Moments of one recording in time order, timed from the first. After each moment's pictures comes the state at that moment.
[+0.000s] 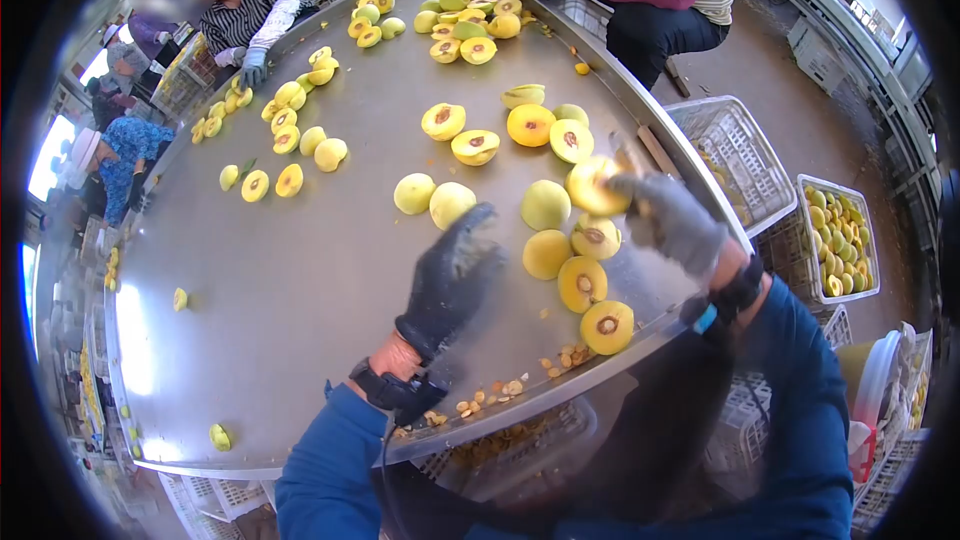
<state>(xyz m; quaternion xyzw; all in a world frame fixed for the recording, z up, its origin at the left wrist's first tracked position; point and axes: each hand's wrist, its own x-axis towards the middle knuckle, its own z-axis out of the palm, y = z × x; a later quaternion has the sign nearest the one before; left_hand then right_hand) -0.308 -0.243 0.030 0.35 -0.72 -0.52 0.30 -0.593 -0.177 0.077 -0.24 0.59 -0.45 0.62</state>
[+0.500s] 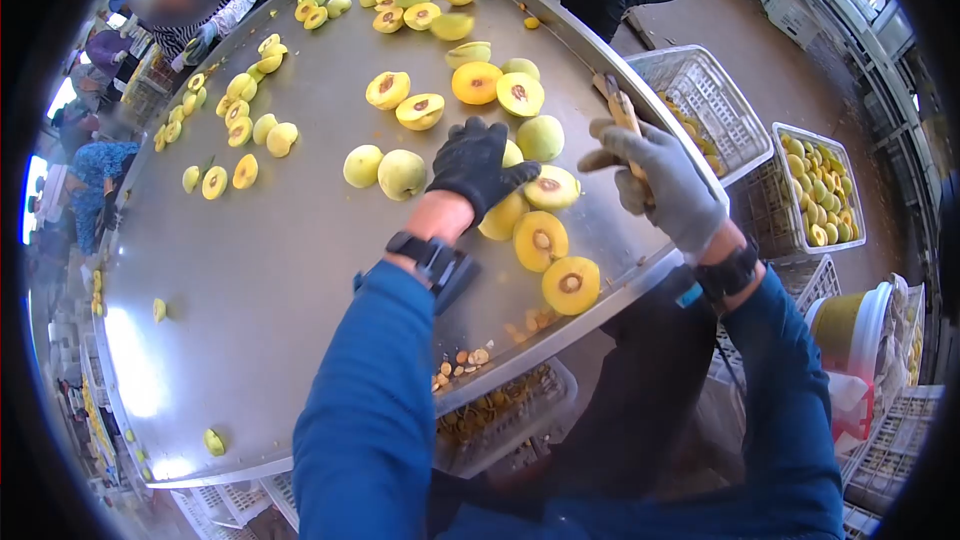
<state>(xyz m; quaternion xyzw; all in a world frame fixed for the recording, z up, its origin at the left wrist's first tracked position) -0.415 -0.294 0.008 0.35 -0.92 -0.16 0.10 -0.601 -0.138 0.082 -0.28 0.58 -0.55 0.53</state>
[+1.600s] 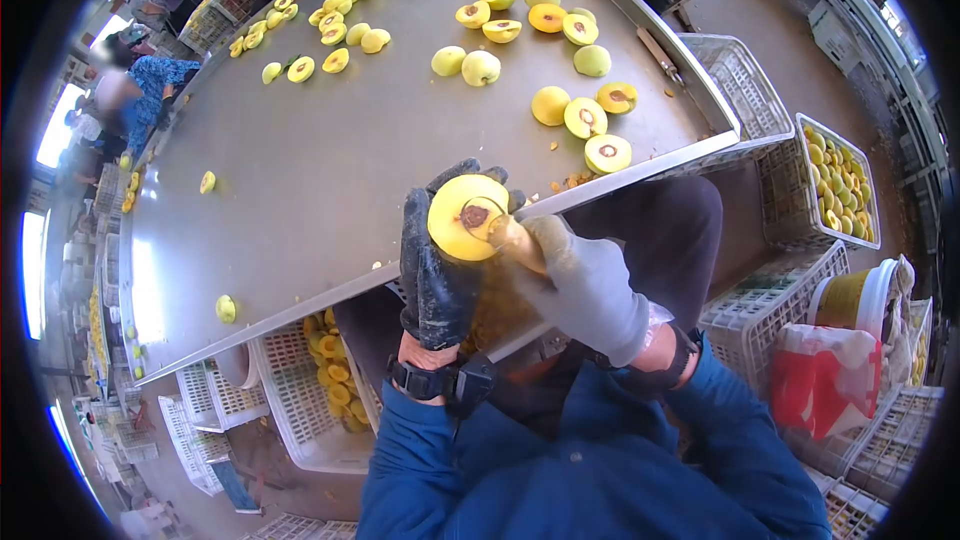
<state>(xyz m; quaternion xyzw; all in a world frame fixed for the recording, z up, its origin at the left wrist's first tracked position) -0.173 0.003 0.029 0.44 -0.81 -0.20 0.32 -0.376 0.031 0.103 -0.67 0.61 -0.41 0.13</state>
